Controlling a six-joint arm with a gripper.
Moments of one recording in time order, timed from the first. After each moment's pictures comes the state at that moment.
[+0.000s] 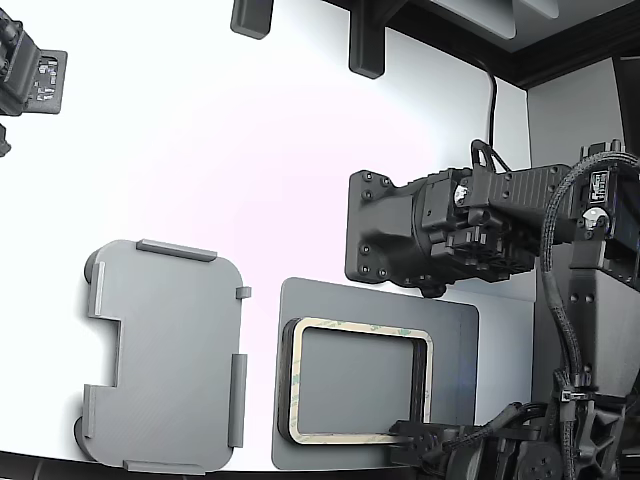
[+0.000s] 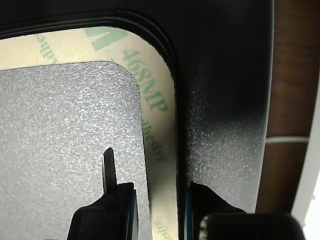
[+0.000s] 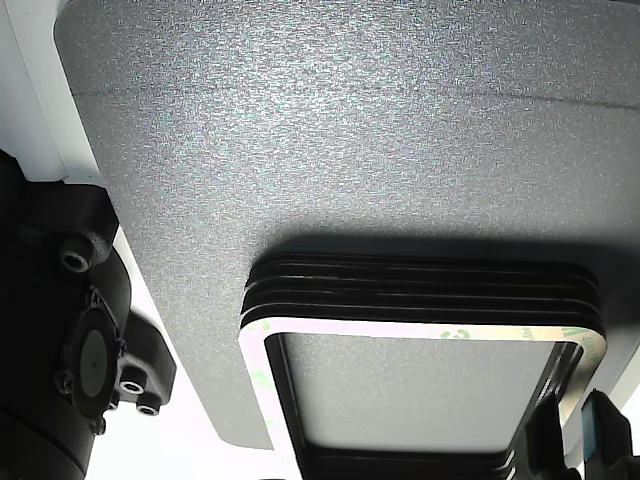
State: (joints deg) arm 79.9 83.2 92.8 87.3 0.7 -95.3
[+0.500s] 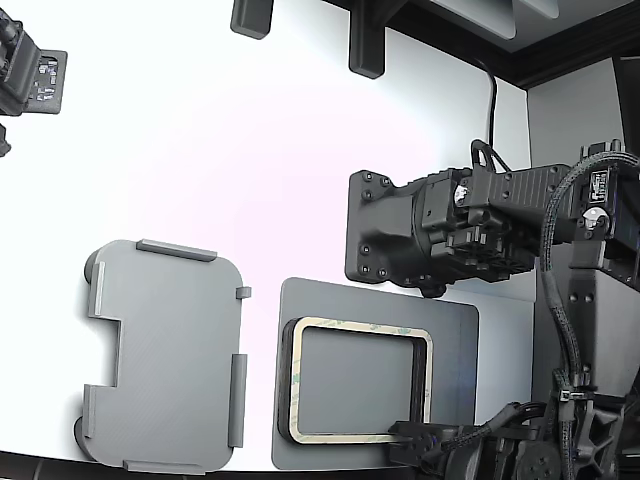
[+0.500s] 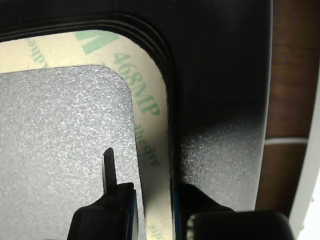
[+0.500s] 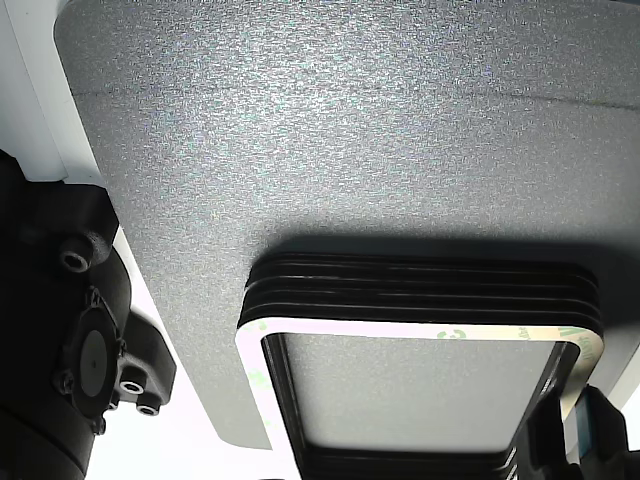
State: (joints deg) arm 79.9 83.3 93.3 86.5 0.5 -95.3
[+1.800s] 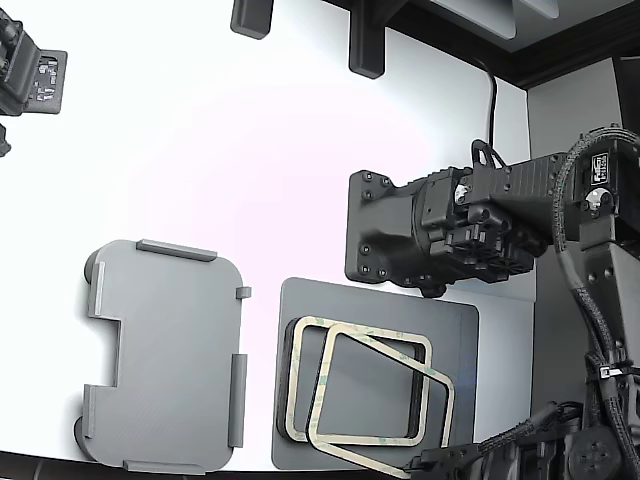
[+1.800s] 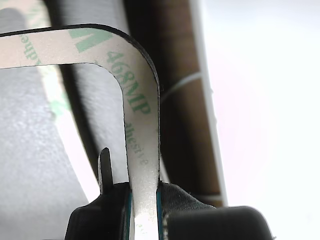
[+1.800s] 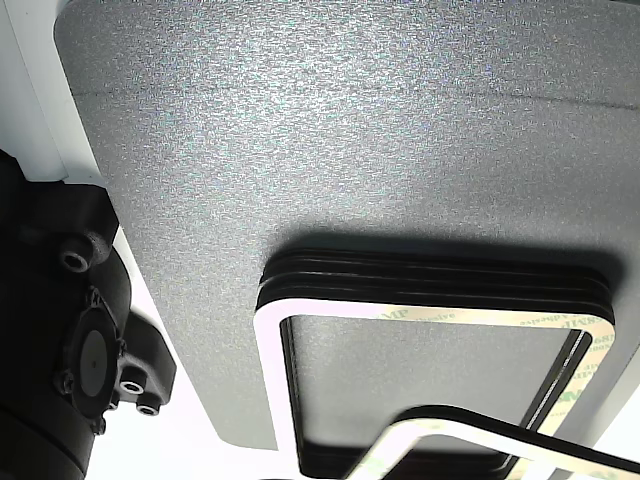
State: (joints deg) arm 77.8 88.2 82.8 89.0 4.0 -81.2
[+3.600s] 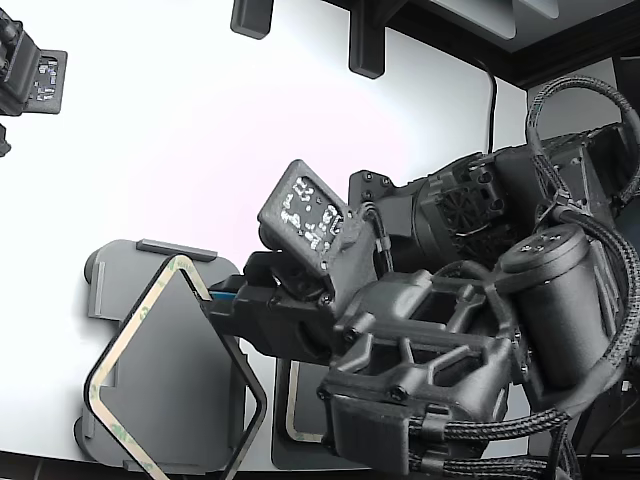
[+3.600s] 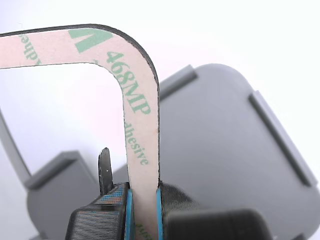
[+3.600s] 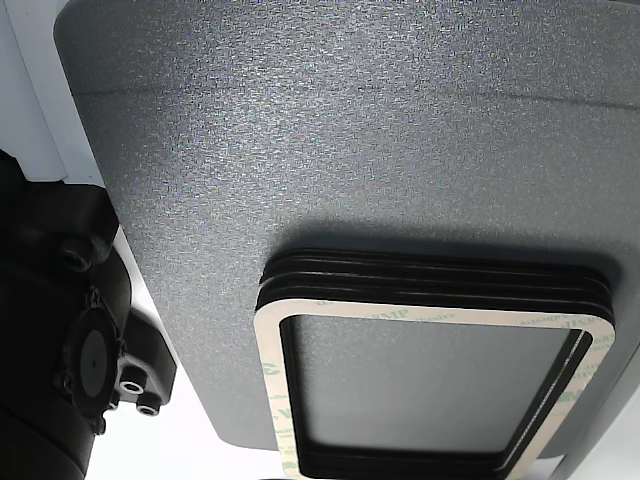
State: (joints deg) arm 32.9 81.5 59.2 94.3 24.4 70.7
